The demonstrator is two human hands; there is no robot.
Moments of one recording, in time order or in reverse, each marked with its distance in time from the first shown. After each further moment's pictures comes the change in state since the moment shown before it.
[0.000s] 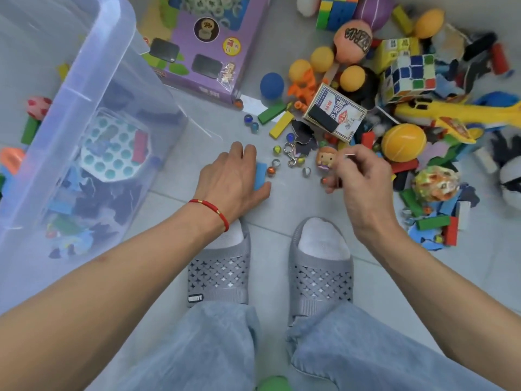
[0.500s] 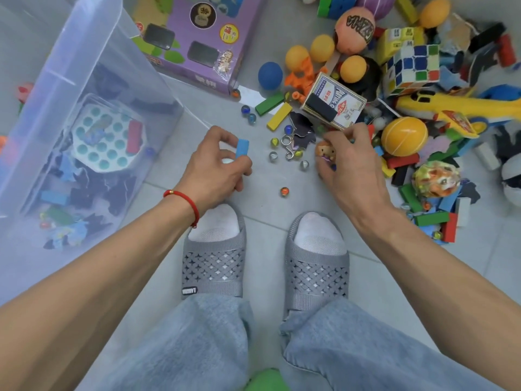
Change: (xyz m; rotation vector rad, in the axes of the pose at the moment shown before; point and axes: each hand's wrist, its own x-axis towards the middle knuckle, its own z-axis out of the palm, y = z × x) left_hand -0.009 -0.008 -0.021 -1.101 -0.075 -0.443; right_hand 0.028 0.021 0.000 -0.932 -0.045 -0.413
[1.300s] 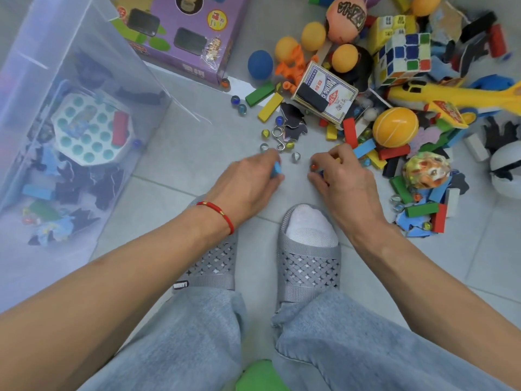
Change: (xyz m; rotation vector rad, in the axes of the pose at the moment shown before) left_hand -0.003 -0.017 0.051 0.717 -0.159 0.592; right_hand -0.035 0.020 0.011 -0.028 -0.057 -0.085
